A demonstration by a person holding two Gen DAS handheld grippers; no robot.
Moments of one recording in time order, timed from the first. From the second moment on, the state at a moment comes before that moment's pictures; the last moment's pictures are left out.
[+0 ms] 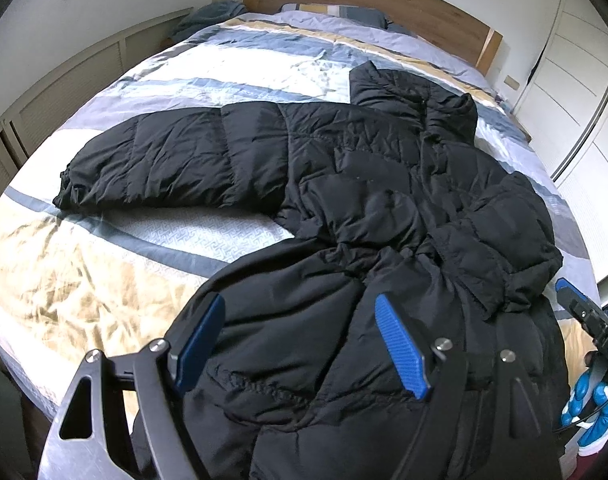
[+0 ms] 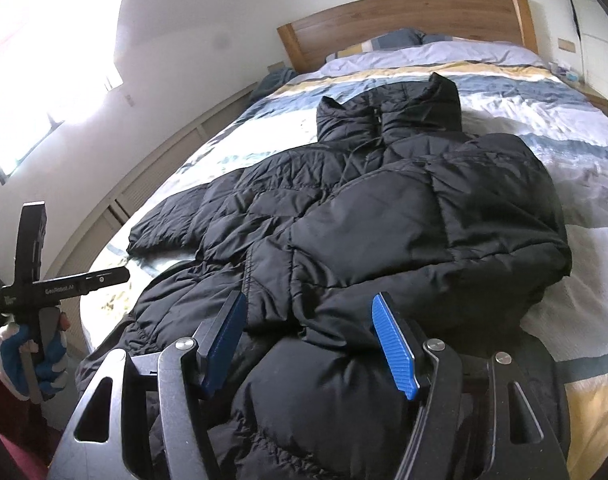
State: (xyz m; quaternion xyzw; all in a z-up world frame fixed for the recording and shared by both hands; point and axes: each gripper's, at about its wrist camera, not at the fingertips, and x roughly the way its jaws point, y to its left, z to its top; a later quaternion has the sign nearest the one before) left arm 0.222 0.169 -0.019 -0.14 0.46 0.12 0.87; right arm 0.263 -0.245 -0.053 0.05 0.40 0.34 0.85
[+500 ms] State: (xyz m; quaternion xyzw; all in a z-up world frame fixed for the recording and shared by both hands) left arm 0.203 0.279 -0.046 -0.24 0.44 0.17 0.85; right arm 0.266 -0.248 -0.056 0.06 0.42 0.30 0.86
